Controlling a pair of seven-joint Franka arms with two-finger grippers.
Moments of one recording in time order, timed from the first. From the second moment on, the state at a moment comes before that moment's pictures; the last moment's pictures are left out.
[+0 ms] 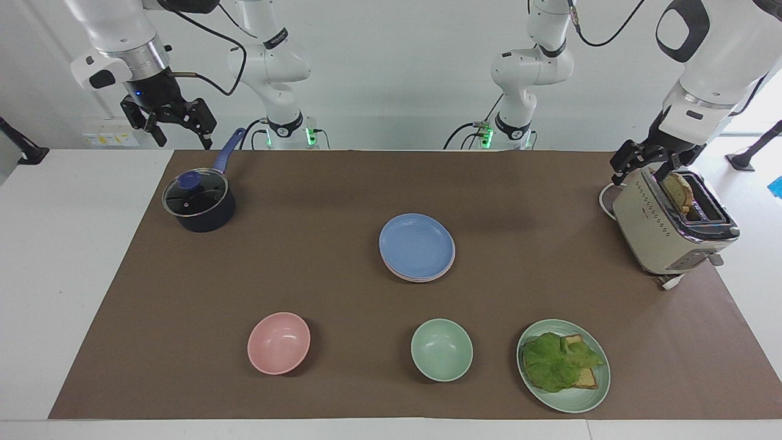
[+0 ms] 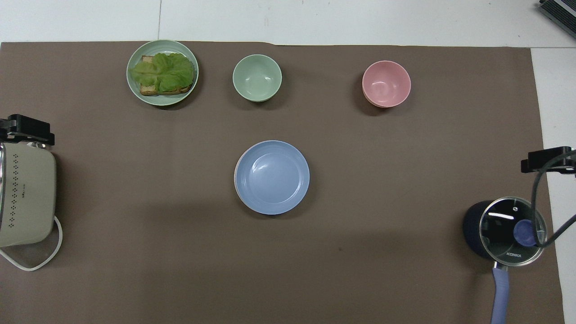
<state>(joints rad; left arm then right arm) 0.05 0.01 -0.04 -1.58 0.01 1.61 -0.04 0.02 -0.14 -0.08 -1.68 0.00 1.57 0.04</state>
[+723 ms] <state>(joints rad) 0.05 0.01 -0.04 -1.58 0.01 1.61 -0.04 0.02 -0.14 -0.08 -1.68 0.00 1.57 0.04</state>
